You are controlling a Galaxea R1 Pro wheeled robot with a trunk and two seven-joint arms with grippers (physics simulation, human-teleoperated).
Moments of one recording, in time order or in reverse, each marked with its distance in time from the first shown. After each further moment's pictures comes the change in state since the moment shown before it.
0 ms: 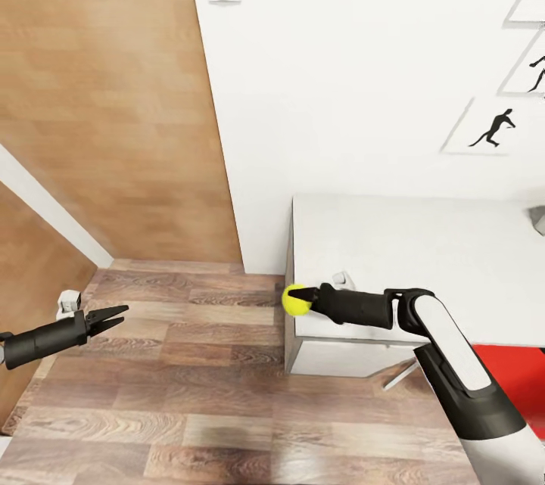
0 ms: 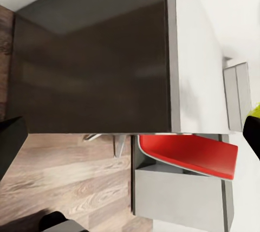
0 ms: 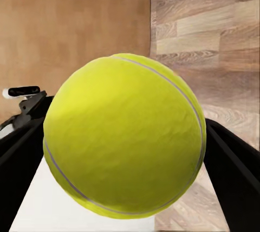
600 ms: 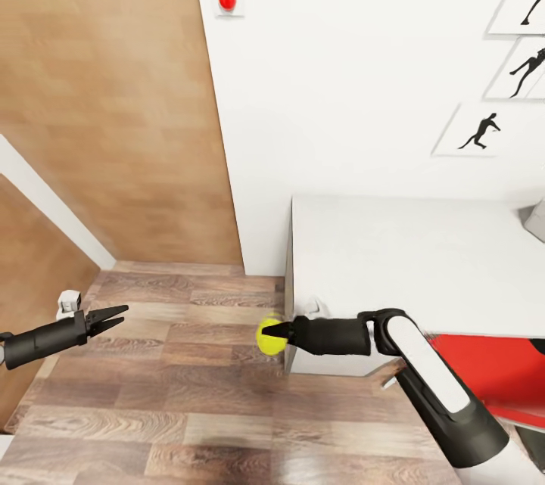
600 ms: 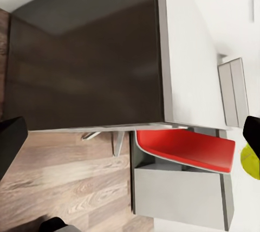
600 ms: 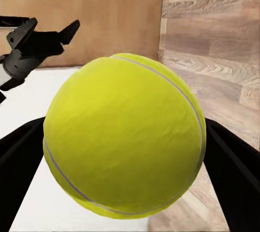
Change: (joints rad) left arm 0.000 0.000 -0.001 0.000 0.000 0.000 -0.001; right arm 0.042 0.004 0.175 0.000 0.005 0.001 0.038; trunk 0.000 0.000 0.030
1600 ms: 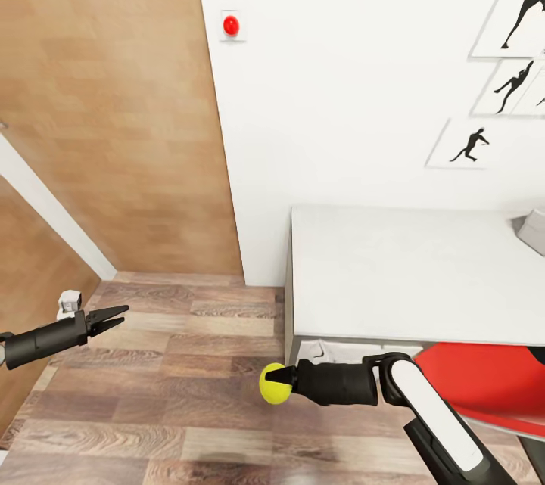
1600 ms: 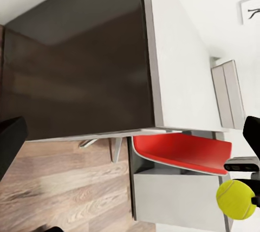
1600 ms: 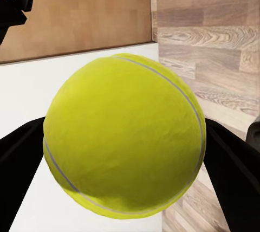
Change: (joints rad) left arm 0.000 -0.002 0.000 0.000 0.000 0.002 0.002; right arm 0.187 -0.001 -0.021 -0.001 0.023 -0.004 0.005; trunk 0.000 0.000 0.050
